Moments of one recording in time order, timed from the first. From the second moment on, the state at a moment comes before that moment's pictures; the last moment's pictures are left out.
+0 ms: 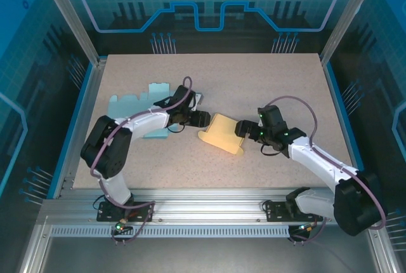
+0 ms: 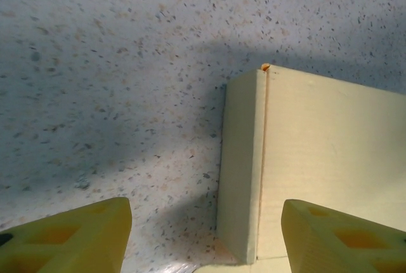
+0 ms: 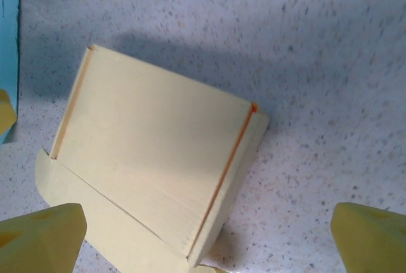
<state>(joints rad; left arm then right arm) -0.50 1.78 1.14 -0.30 0.24 -0.37 0.40 1.19 0.66 -0.35 -0.09 0.65</state>
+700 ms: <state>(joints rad) -0.42 1.92 1.13 -0.13 0.47 -0.49 0.33 1.36 0.46 0.08 -0.40 0.85</state>
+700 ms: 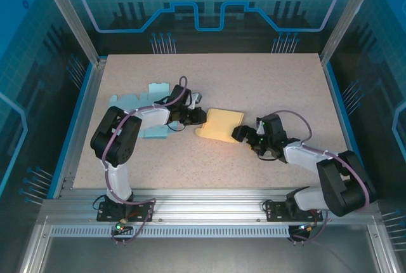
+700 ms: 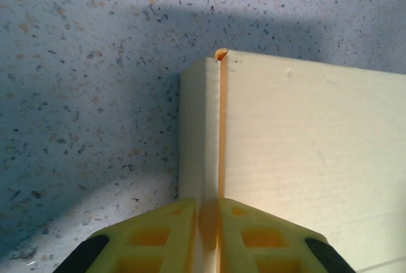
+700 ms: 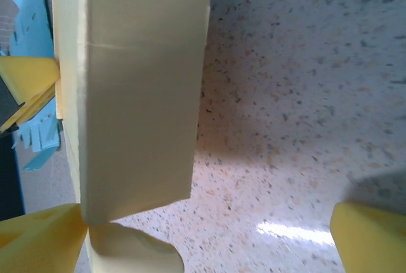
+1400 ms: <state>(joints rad) -0.40 1.93 1.11 -0.06 0.49 -0.51 0.28 1.70 0.56 0.52 -0.65 0.92</state>
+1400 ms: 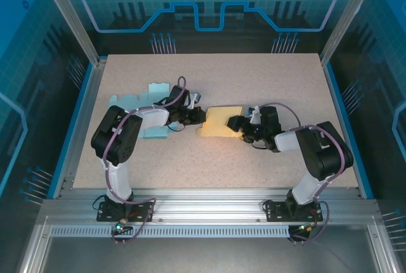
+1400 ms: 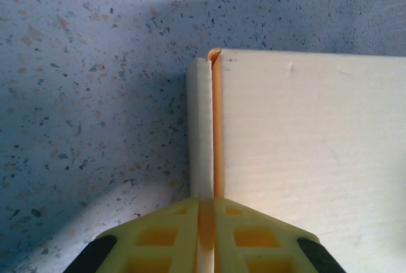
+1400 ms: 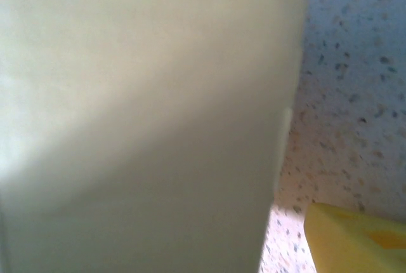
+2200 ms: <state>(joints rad) -0.42 1.54 0.69 0.49 0.46 -0.30 0.23 1.47 0.59 0.29 -0.67 1.05</state>
